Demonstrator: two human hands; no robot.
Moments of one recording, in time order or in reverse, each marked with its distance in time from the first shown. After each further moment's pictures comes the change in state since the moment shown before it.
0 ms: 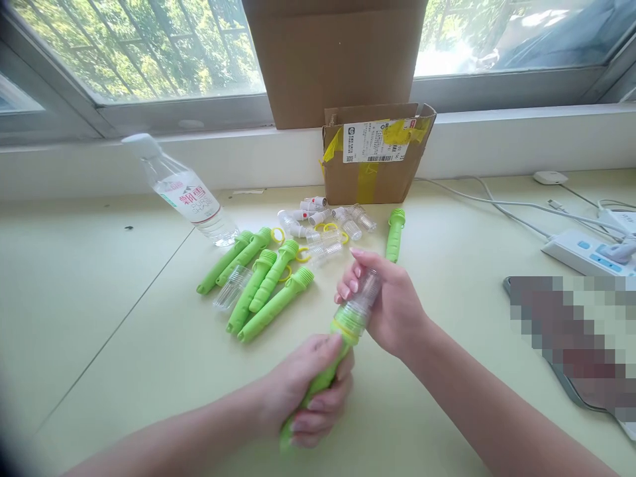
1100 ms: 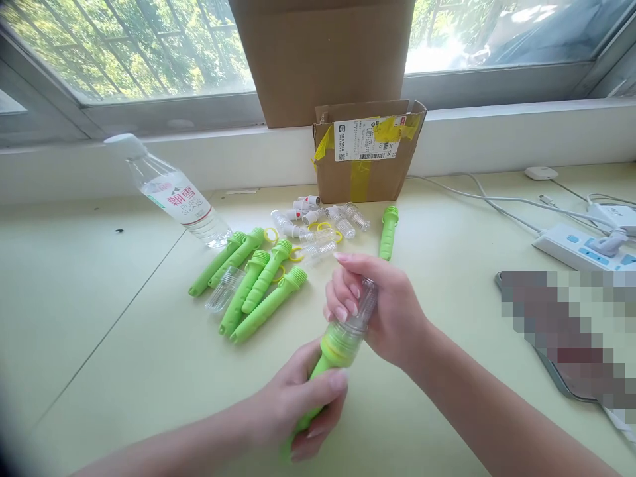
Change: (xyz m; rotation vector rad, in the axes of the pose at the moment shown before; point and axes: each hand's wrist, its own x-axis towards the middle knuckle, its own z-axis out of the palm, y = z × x) left_hand -0.004 -0.008 0.008 0.126 0.063 0.084; right_hand -0.014 -0.008 0.006 -0.067 -0.166 0.004
